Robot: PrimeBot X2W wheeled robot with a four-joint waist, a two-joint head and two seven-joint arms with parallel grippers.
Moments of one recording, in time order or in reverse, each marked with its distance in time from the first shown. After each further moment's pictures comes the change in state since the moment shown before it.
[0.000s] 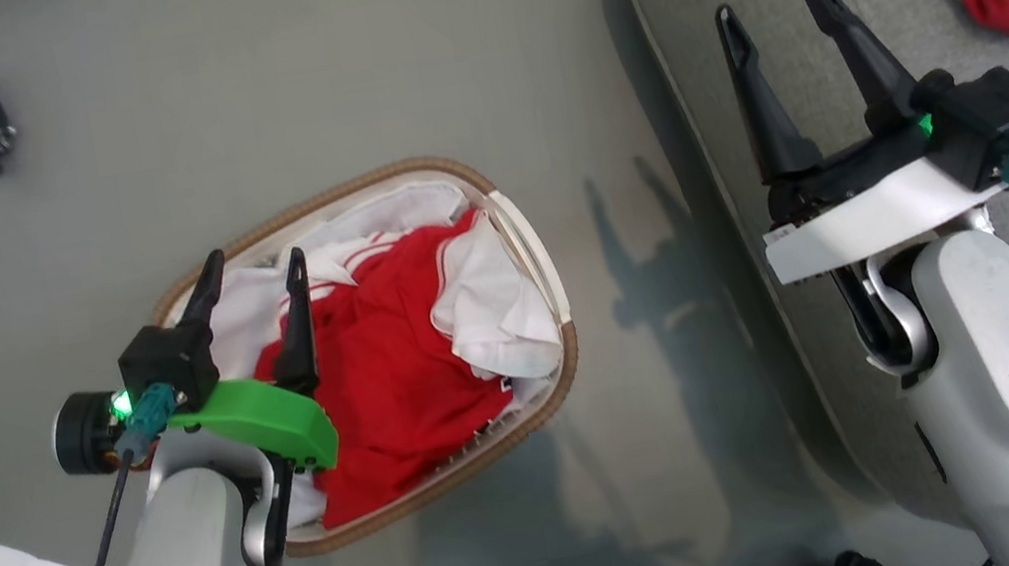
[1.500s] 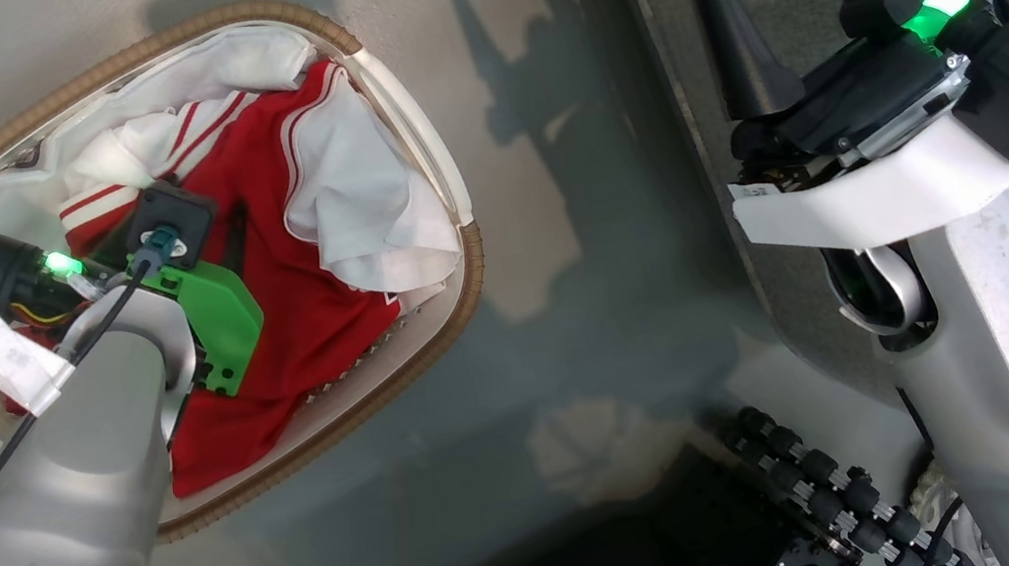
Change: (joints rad) left arm -0.513 0.121 -0.667 0.560 -0.173 -0.001 0.032; right arm -0.085 0.000 0.091 -0.233 0.037 0.000 0.000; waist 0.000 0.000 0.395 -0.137
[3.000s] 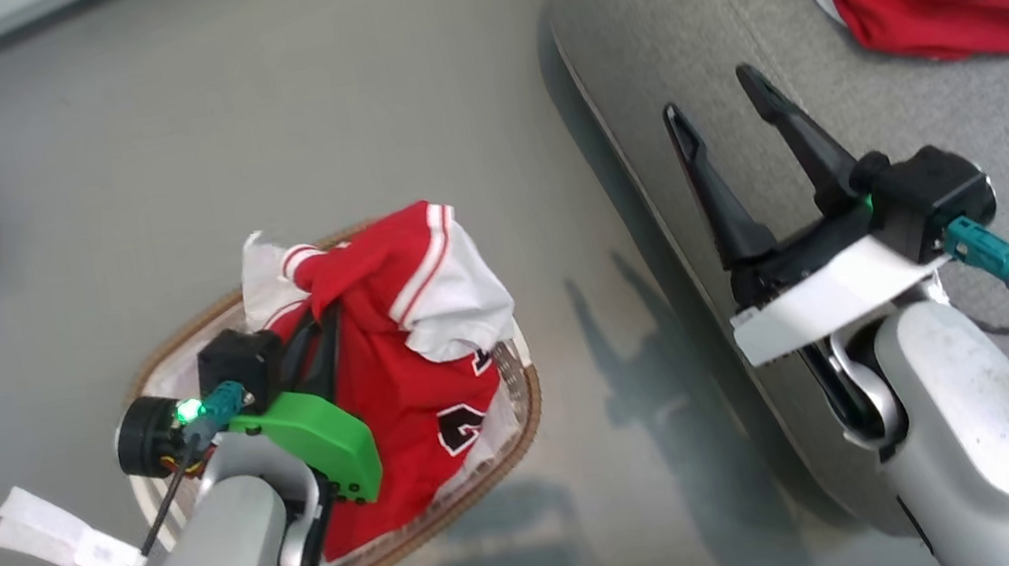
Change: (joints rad) left arm 0.419 -0.045 0.313 -0.425 -0.058 0.045 -0.031; right arm 0.156 0.001 0.003 0.237 -0.010 0.000 0.000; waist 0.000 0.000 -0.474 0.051
